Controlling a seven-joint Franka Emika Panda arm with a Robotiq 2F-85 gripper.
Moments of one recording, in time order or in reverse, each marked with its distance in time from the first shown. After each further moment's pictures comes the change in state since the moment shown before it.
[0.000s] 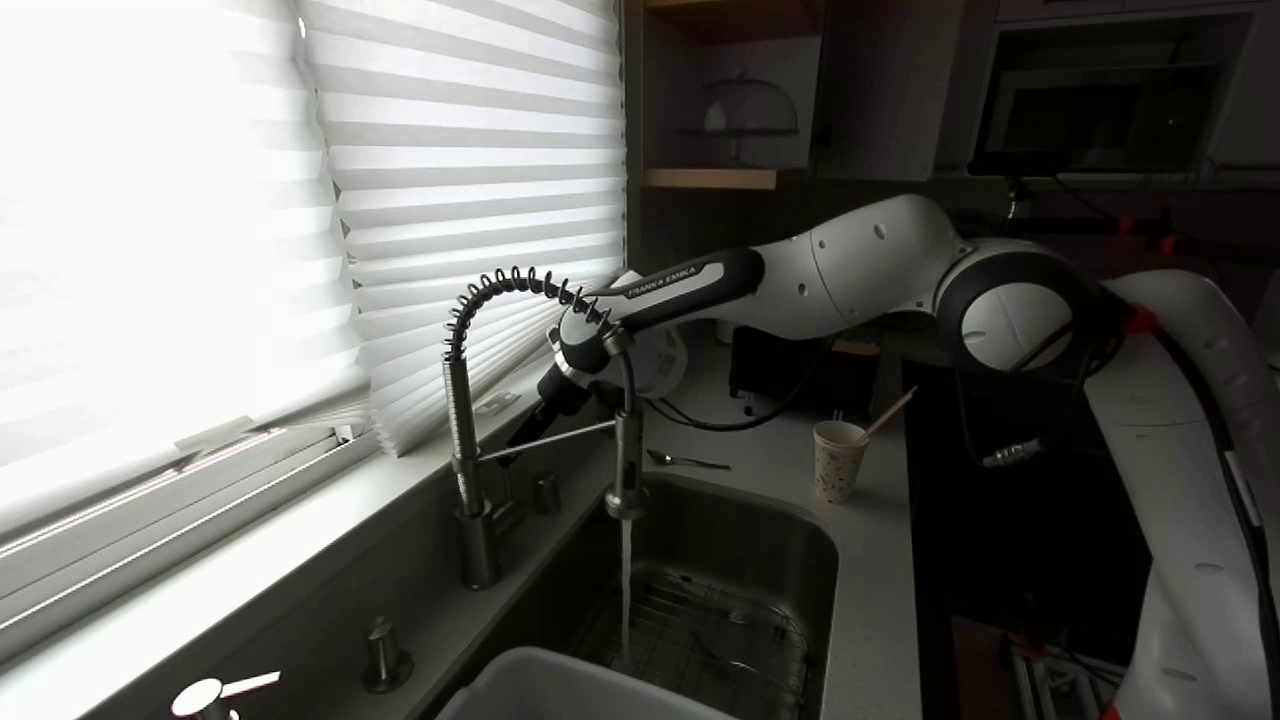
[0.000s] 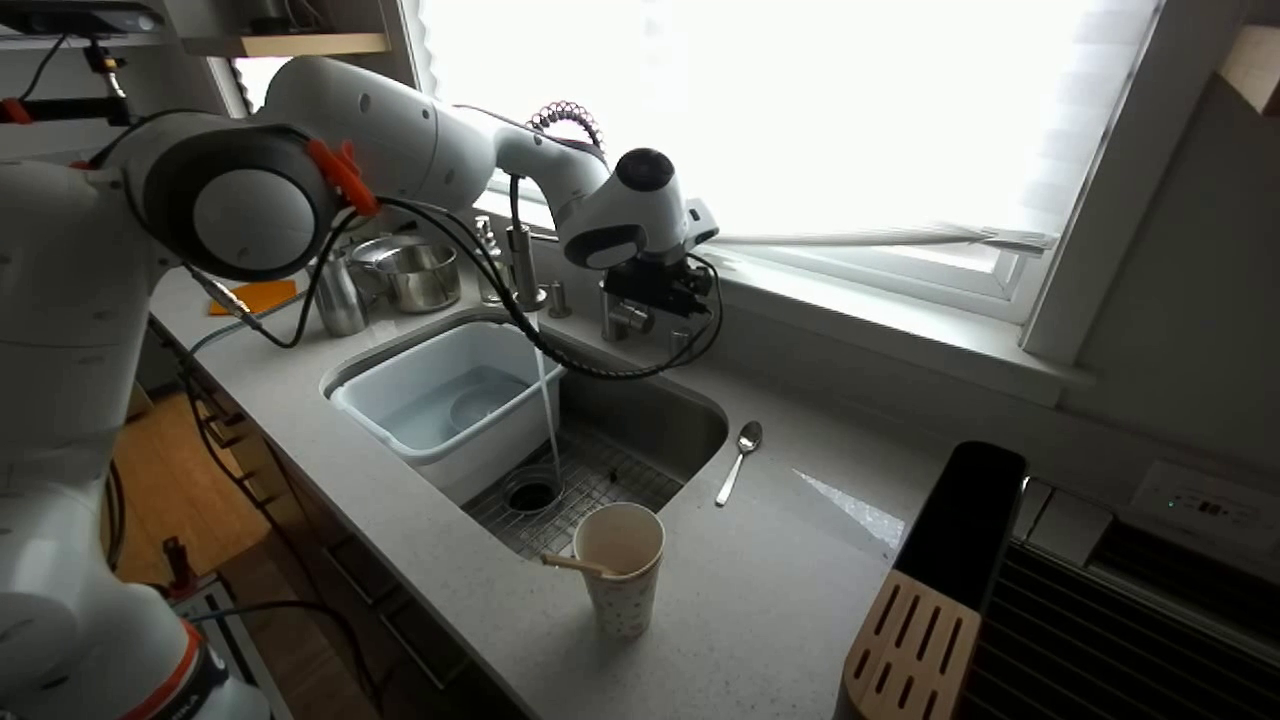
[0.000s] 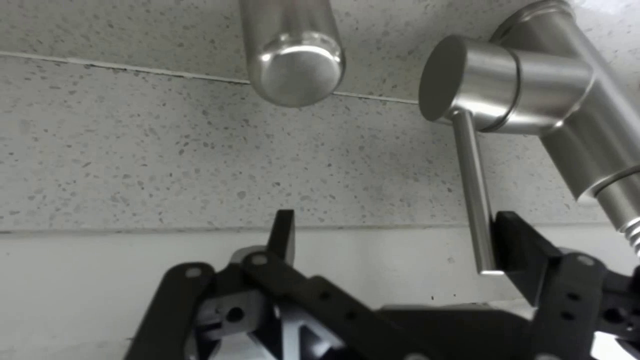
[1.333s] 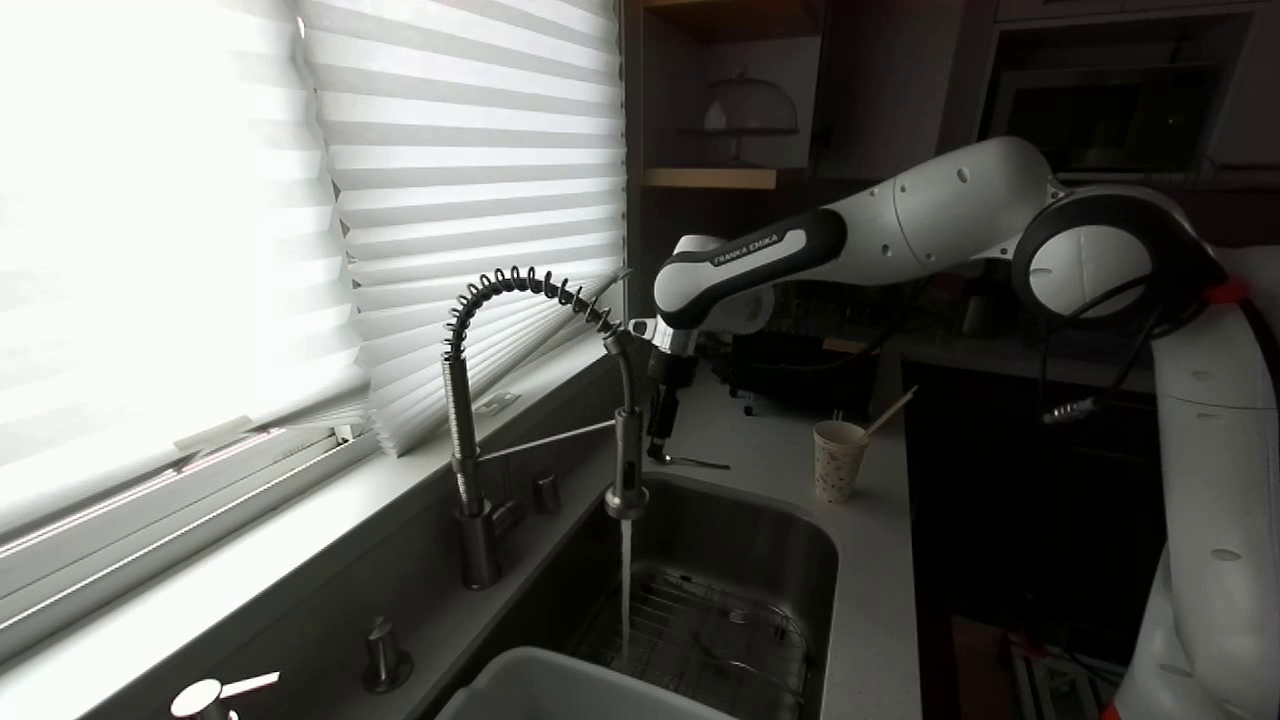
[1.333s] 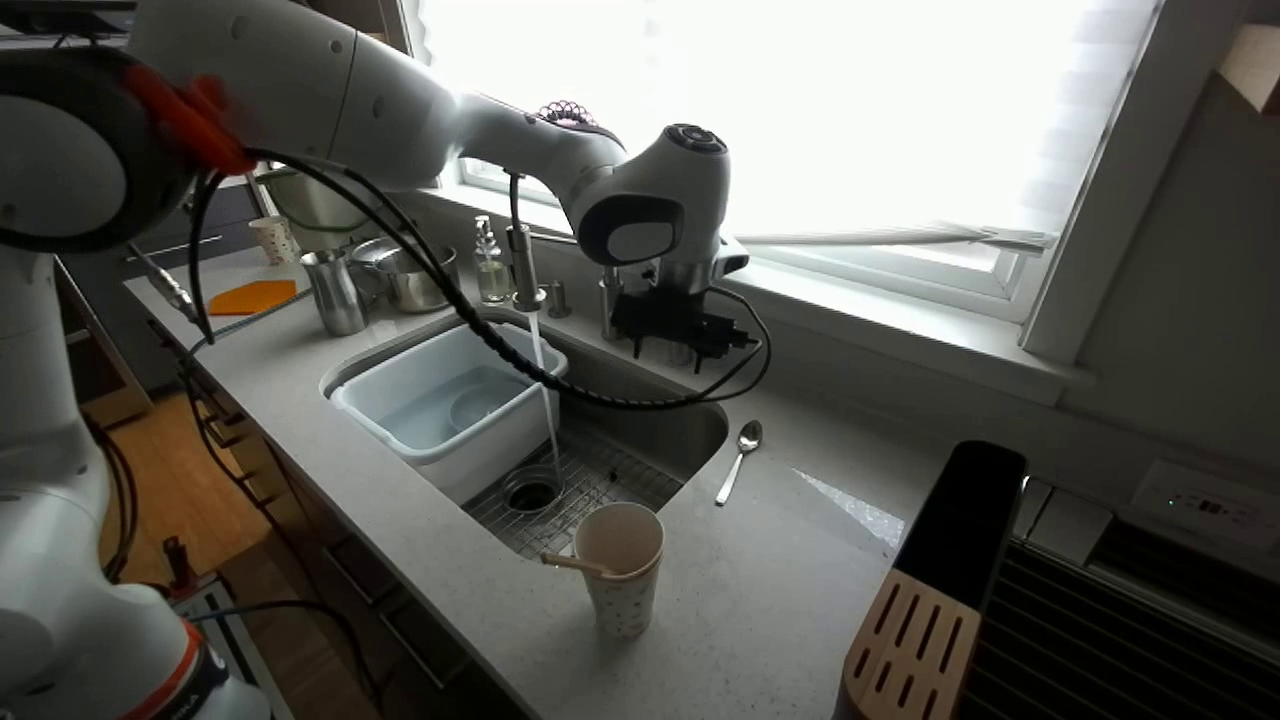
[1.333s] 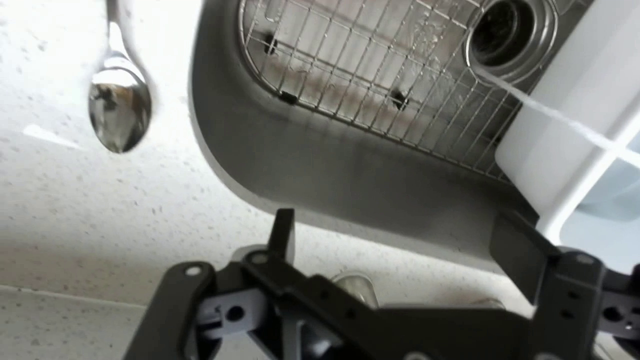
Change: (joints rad) arm -0.111 -0.229 -0.153 -0.198 -0.329 -0.479 -0.091
